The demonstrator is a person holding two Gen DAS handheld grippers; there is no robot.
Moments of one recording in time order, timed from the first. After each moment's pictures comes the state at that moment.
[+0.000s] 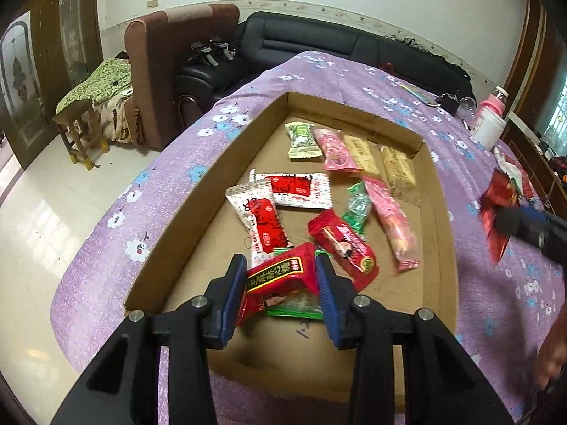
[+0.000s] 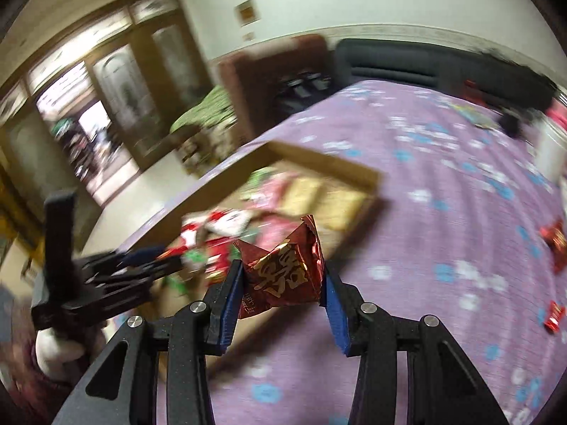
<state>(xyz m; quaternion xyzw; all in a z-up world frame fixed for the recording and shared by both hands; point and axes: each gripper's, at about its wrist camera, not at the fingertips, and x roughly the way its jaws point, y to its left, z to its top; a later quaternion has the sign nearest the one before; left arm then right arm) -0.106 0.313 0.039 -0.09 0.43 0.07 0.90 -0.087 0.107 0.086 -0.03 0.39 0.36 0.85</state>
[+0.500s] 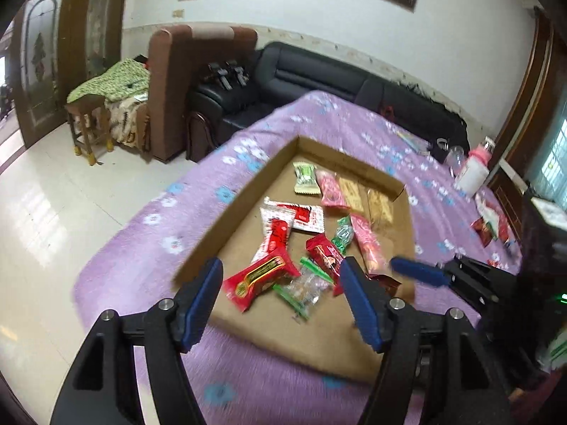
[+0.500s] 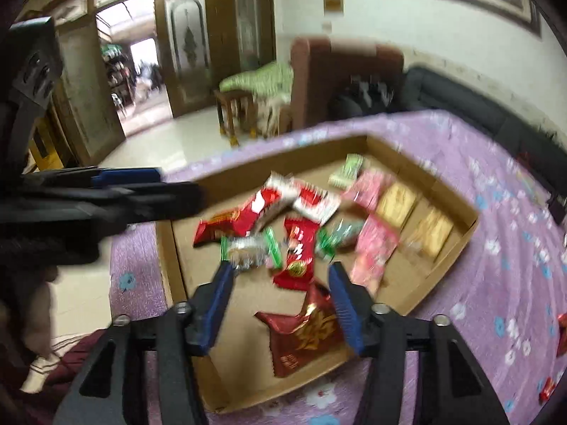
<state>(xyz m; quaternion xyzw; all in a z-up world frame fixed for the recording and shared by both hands) -0.171 0.326 0.091 -0.15 0.35 0.08 0.92 -0.132 0.177 0.063 -0.16 0.31 0.43 0.83</state>
